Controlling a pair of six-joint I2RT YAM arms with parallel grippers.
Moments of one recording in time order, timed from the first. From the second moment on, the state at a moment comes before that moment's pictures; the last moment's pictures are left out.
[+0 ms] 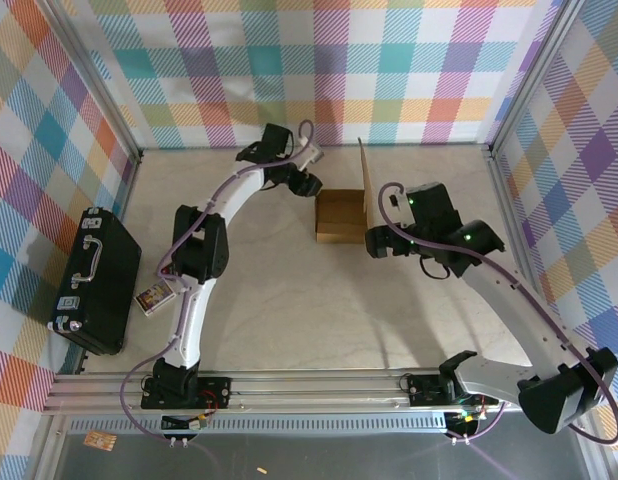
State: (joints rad) left arm -0.38 2.42 2.21 -0.72 0.47 0.43; right arm 0.48 1.14 1.18 -0.91 0.00 0.21
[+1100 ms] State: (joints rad) left arm -0.42 2.52 2.18 -0.75 0.63 0.59; right arm 0.48 1.04 1.11 -0.89 -0.05 0.23
